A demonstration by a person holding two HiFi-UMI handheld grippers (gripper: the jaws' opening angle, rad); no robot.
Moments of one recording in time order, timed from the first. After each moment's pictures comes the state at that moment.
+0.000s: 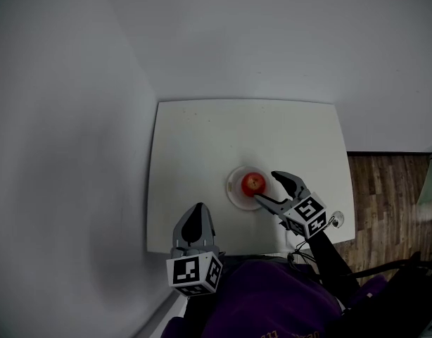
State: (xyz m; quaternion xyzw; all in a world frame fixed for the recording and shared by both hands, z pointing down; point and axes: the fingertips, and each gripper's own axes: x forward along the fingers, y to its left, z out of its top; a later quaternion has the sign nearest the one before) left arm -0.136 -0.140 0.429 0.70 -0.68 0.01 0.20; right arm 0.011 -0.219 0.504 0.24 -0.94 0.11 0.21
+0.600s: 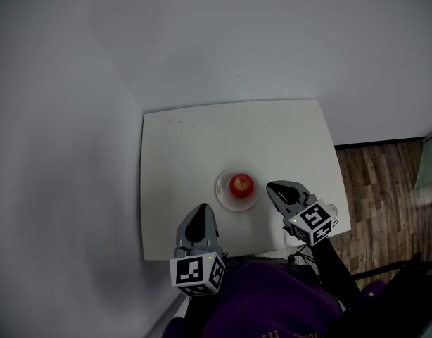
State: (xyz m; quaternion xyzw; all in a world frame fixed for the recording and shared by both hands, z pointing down) left arm -0.094 -0.148 0.419 0.75 -0.64 0.01 0.19; right arm 0.061 -0.206 0.472 0.31 -0.93 0.08 0.18
